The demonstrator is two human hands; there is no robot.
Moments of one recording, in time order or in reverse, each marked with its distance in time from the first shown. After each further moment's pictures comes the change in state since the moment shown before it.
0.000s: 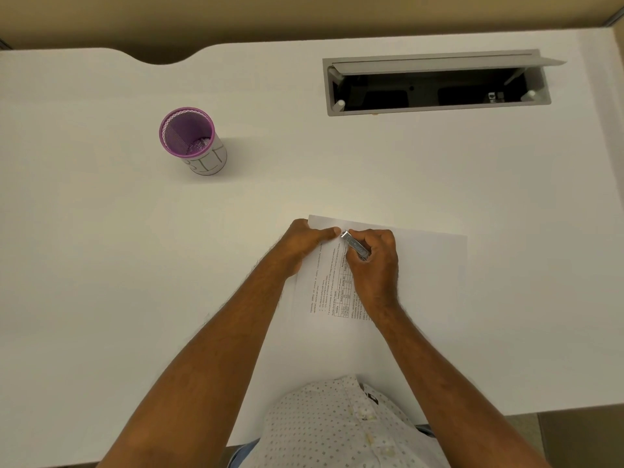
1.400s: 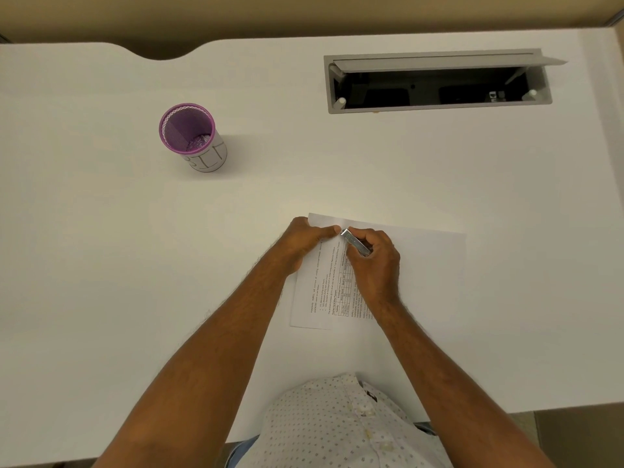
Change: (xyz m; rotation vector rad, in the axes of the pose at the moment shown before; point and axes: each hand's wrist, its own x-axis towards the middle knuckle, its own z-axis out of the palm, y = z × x) left_hand 0.011 -0.008 0.000 -0.011 0.009 0.002; right_hand 0.002 -0.001 -0.003 0.031 -0.029 0.056
